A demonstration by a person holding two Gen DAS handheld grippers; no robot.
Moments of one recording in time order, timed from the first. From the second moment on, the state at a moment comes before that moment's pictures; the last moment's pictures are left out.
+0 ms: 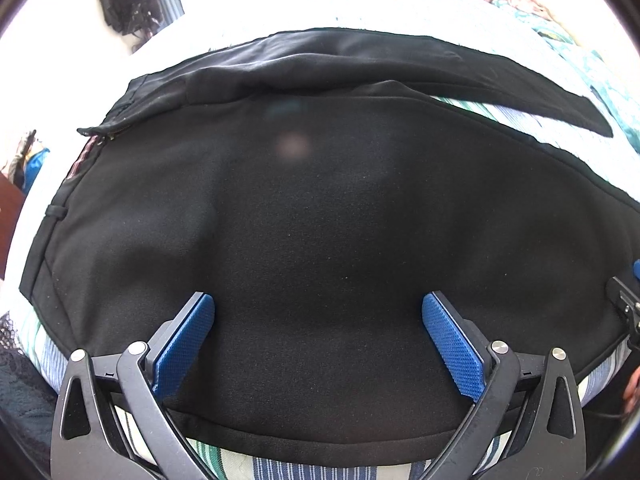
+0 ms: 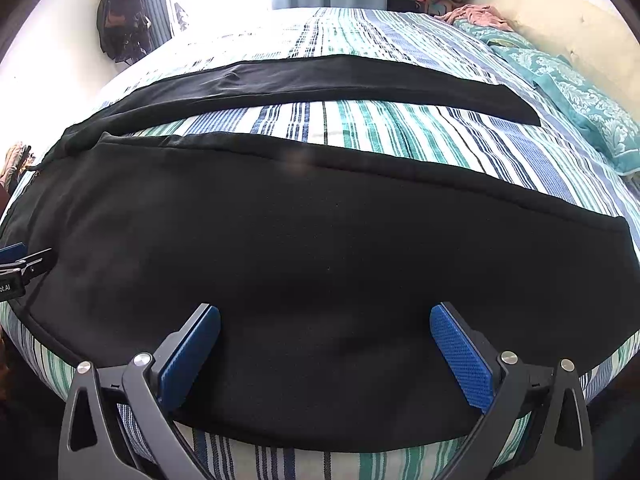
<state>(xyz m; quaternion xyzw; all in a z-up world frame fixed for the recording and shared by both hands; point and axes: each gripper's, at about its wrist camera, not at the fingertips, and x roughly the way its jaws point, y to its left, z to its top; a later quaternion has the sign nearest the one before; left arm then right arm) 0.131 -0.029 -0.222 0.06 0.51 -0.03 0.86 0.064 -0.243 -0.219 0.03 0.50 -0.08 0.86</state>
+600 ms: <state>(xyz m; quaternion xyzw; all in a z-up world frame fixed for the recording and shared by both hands) 0.127 -0.032 -0.221 0.06 0.51 -0.03 0.86 0.064 -0.242 -0.219 0.03 0.50 -0.08 0.86</state>
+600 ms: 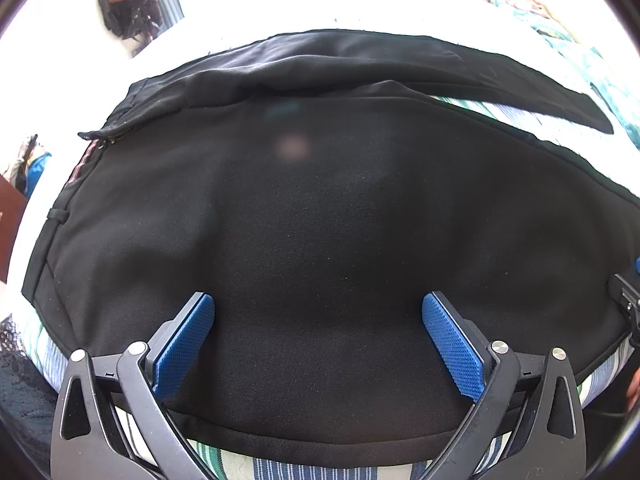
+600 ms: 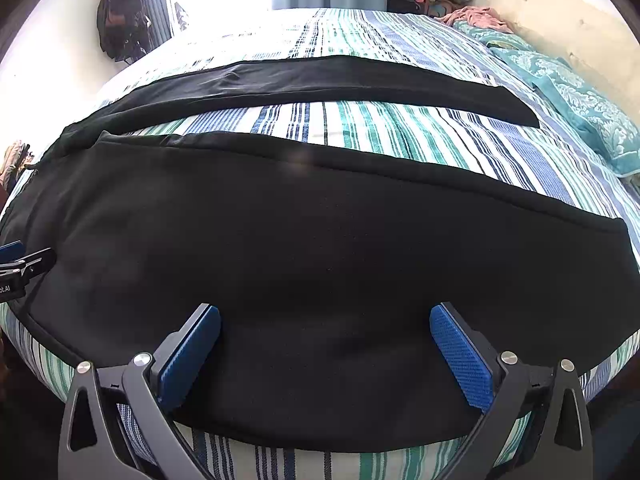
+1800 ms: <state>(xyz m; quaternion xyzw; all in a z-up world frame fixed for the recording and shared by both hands) 0.127 -0.032 -0.219 0.07 0.51 -0.03 0.86 0.058 -0.361 -0.204 0.12 0.51 -0.19 0.83</state>
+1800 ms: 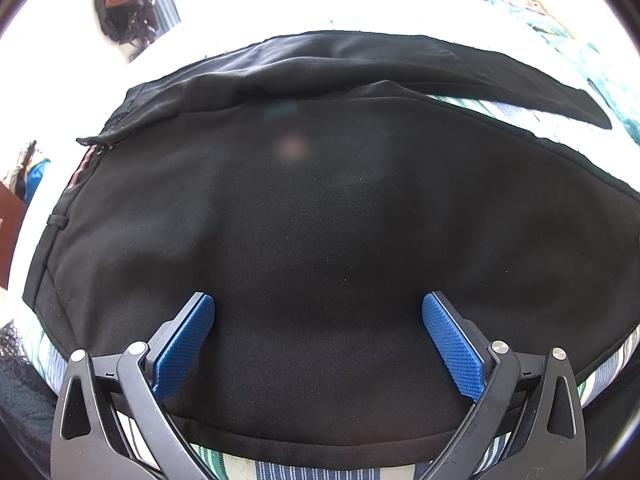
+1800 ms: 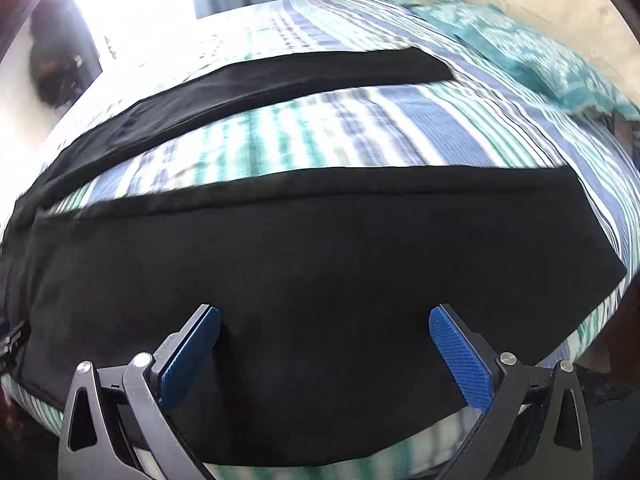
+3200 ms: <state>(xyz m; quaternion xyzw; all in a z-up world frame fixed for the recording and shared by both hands) 0.325 0.058 -0.238 -0.02 0.44 0.15 0.89 0.330 -0.656 -0.185 0.25 0.51 -0.18 0.80</state>
